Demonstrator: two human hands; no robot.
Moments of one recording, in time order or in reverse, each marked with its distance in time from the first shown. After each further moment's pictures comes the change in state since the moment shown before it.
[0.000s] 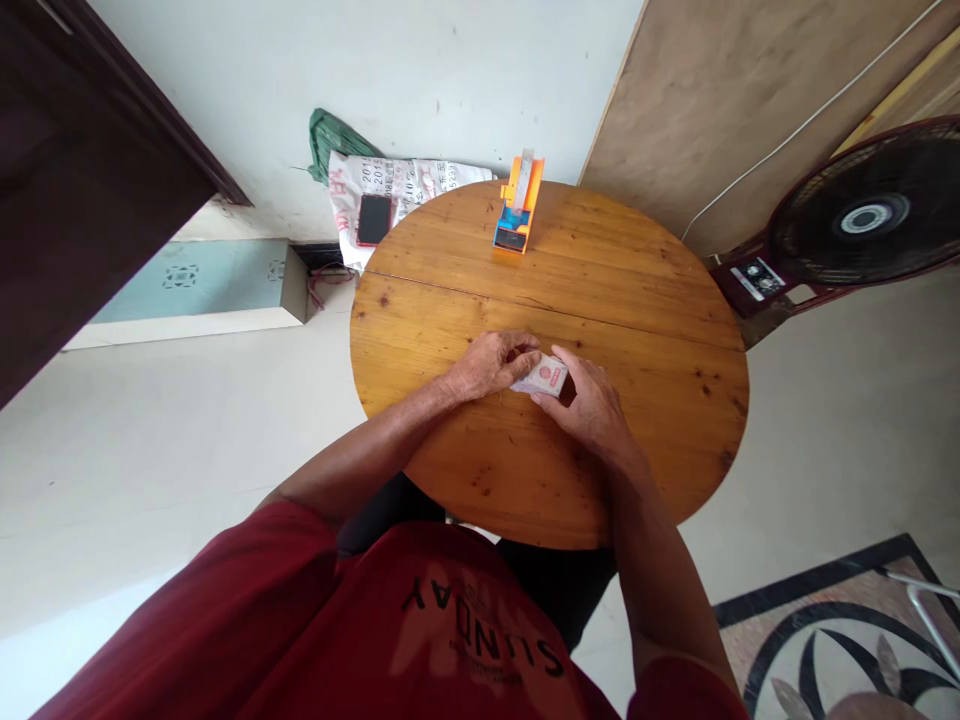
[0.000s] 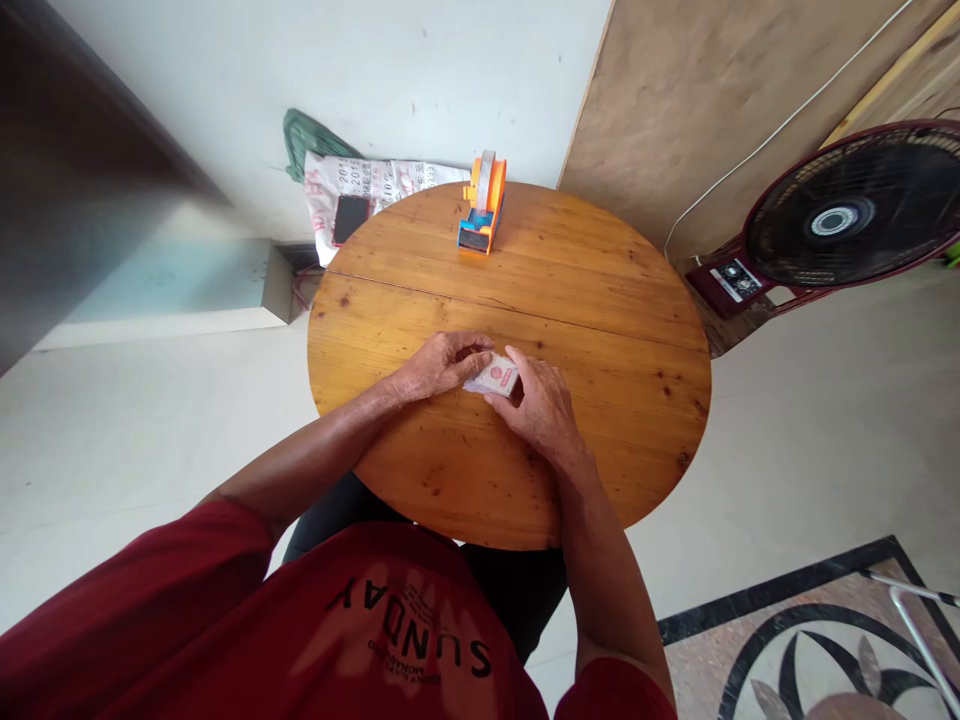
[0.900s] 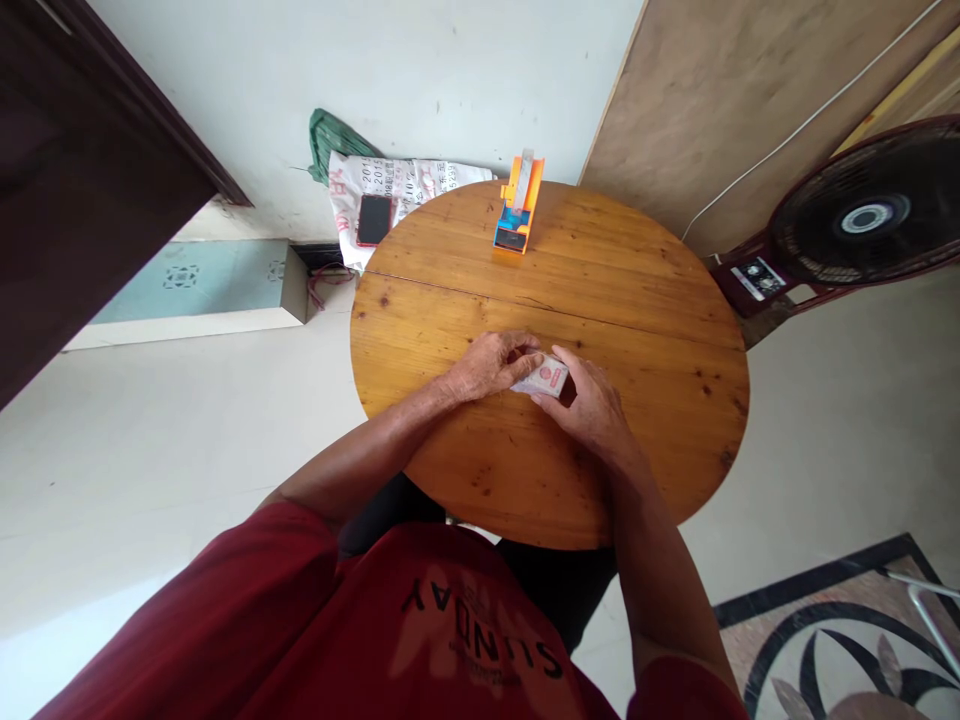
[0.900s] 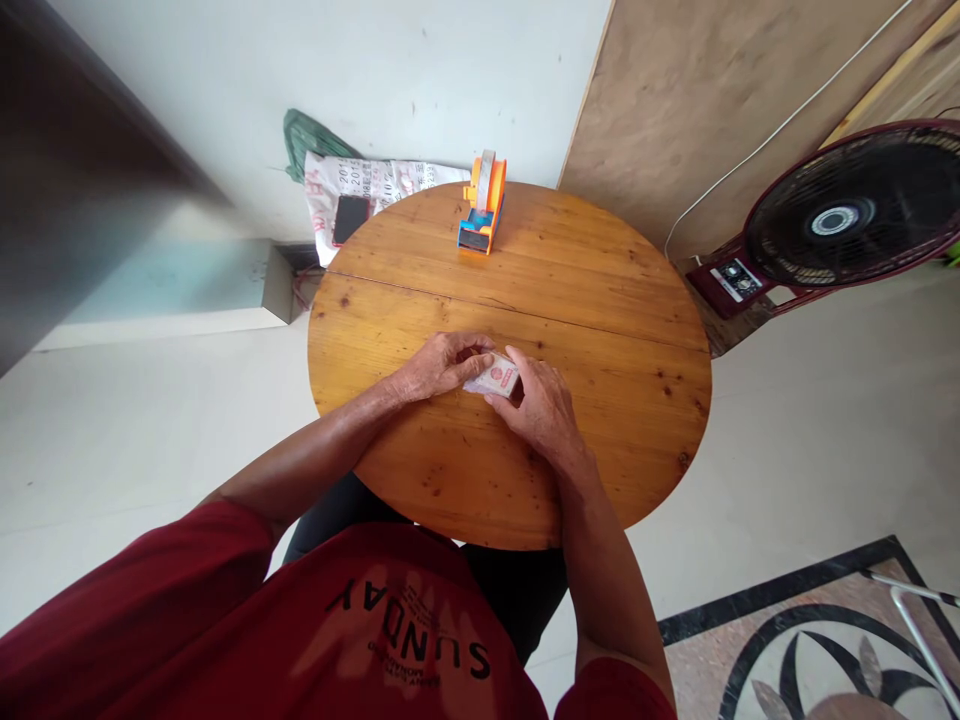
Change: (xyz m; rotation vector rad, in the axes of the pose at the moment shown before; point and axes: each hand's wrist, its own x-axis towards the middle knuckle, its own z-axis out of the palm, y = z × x) left_hand 0.000 -0.003 0.000 -0.028 -0.012 0.032; right_hand 0.000 0.000 0.001 0.004 -0.005 0.017
